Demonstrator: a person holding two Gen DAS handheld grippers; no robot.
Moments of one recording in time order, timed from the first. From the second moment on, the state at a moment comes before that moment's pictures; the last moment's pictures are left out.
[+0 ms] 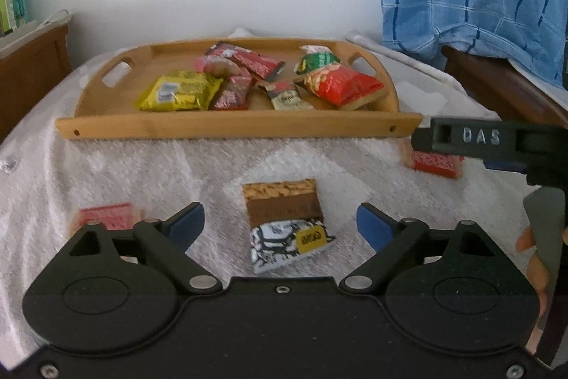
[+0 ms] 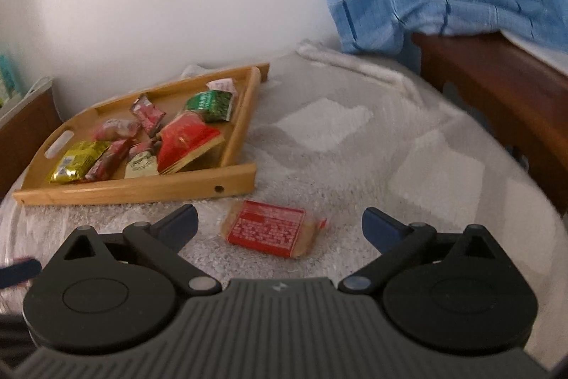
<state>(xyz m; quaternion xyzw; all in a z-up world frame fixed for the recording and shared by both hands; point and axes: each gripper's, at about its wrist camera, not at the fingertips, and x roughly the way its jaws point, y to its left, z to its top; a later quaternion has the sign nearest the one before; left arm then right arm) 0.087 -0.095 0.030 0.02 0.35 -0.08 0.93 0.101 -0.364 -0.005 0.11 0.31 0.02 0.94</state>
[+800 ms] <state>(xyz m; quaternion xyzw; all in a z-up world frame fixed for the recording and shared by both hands) 0.092 -0.105 0.020 0.03 0.36 -0.06 0.93 0.109 -0.353 -0.012 0.09 0.33 0.01 0.94</state>
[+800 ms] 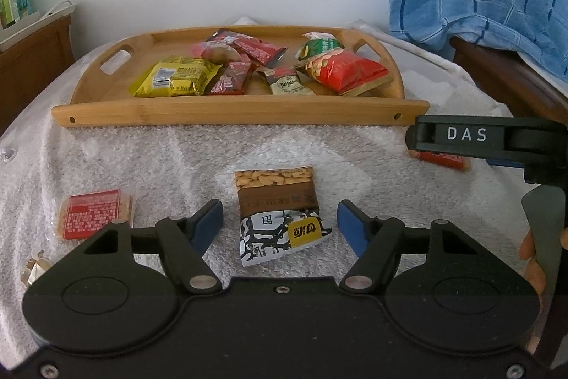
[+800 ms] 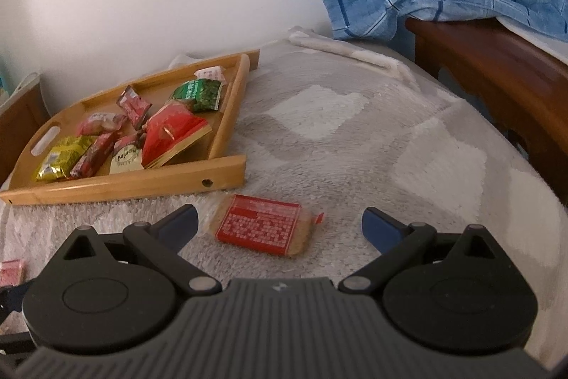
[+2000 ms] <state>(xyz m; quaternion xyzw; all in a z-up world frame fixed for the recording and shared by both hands) 0.089 -0.096 0.023 0.02 0.36 -0.06 0.93 0.102 -0.321 -0.014 0.05 0.30 0.05 0.95</state>
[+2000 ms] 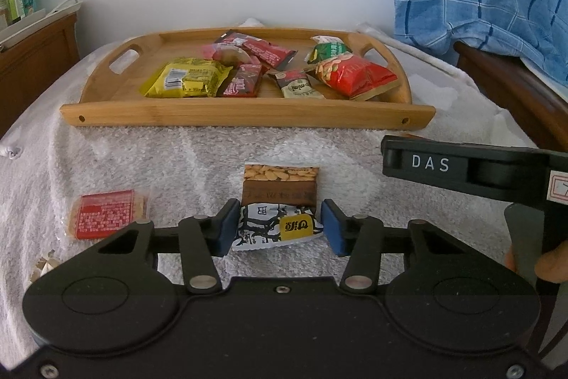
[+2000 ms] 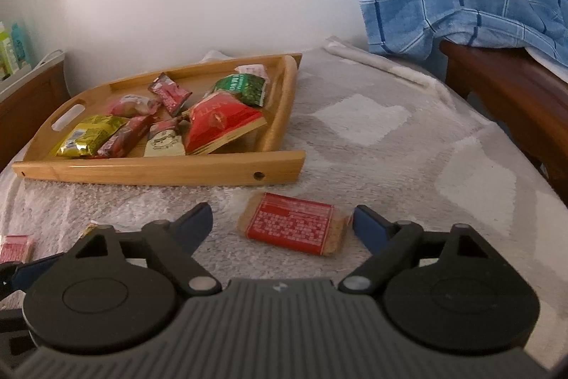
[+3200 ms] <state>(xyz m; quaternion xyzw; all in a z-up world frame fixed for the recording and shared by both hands) 0.084 -0.088 0.036 0.02 0.35 -0.05 0.94 0.098 -0.302 -0.021 0.01 0.29 0.01 0.96</state>
